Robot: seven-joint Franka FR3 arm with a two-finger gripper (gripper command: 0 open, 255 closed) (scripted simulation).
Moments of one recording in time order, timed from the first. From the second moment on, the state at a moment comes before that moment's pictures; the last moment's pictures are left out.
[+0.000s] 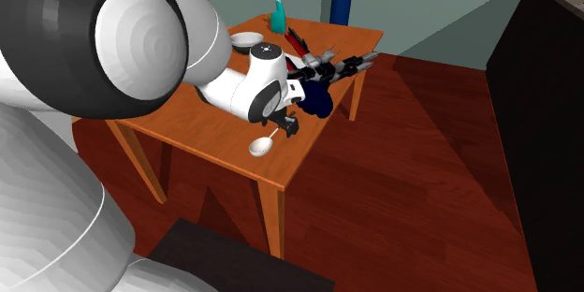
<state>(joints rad) 0.11 0.02 -0.03 -2.44 0.23 2.78 -0.01</state>
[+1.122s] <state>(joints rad) 0.11 0.02 -0.03 -2.43 0.23 2.78 -0.01</state>
